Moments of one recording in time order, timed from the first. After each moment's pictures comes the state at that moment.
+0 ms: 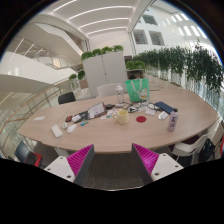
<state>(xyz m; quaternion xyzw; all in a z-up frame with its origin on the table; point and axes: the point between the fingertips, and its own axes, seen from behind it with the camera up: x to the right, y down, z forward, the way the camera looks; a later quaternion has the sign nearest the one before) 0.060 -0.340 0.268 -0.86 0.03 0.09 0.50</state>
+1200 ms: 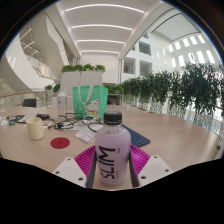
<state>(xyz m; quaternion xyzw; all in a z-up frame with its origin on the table) 0.458 0.021 0.067 -0.77 0.03 -0.07 0.63</state>
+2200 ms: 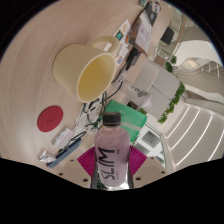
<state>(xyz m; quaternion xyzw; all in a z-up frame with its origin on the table) 0.229 0.200 0.161 -0.47 -0.61 -0.61 0.19</state>
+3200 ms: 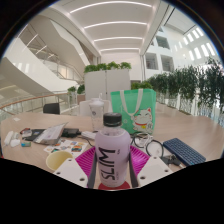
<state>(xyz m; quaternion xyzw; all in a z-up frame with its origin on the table) 0.237 0.201 0.112 -0.78 -0.04 0.06 0.62</state>
